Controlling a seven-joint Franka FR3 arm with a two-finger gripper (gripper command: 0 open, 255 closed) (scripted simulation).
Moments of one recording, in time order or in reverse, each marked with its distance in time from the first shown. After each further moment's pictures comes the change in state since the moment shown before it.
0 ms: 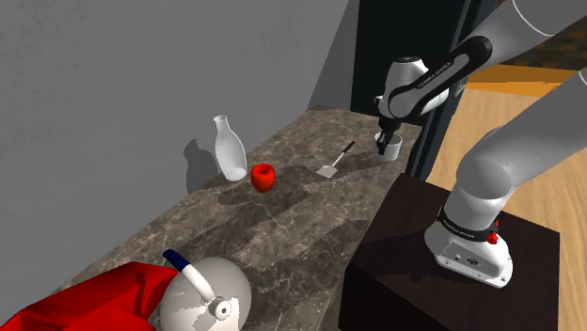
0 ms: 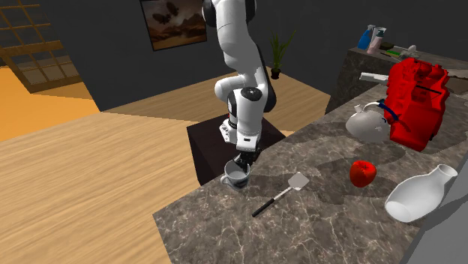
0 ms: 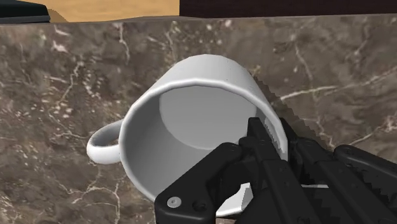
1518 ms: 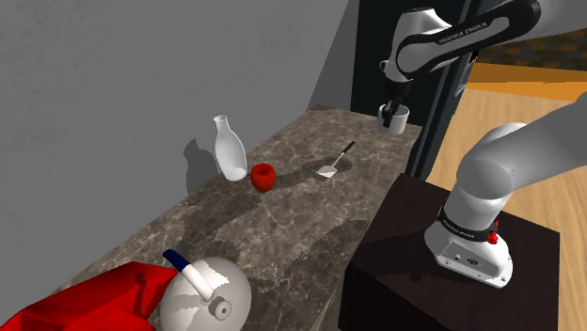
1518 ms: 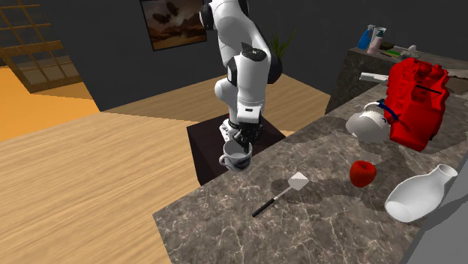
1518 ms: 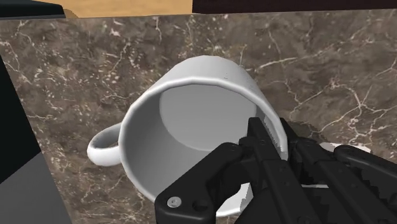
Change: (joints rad) arm 0.007 -0.253 0.065 0.172 0.050 -0.423 -0.012
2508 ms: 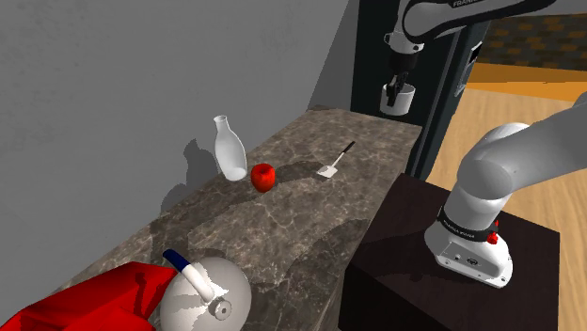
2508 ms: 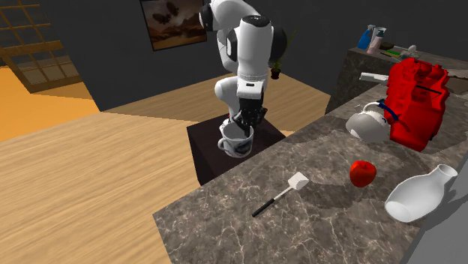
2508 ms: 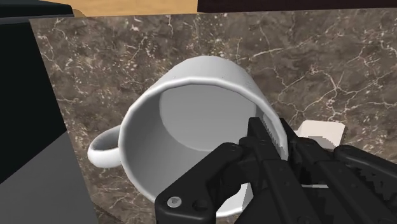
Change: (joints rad) arm 0.012 -0.052 0.035 0.172 0.033 -0.223 -0.010
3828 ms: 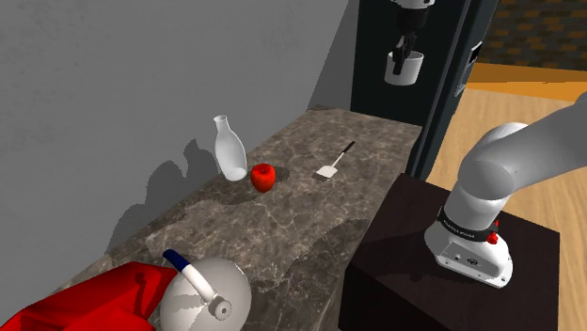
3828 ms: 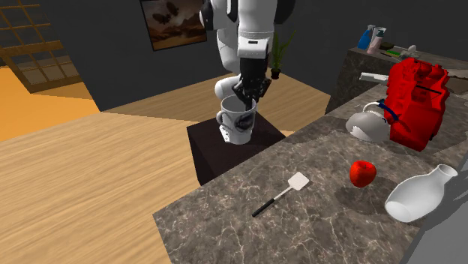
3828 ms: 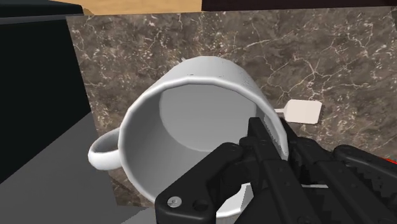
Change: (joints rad) arm 0.017 0.028 0.034 0.284 0.035 -0.256 -0.014
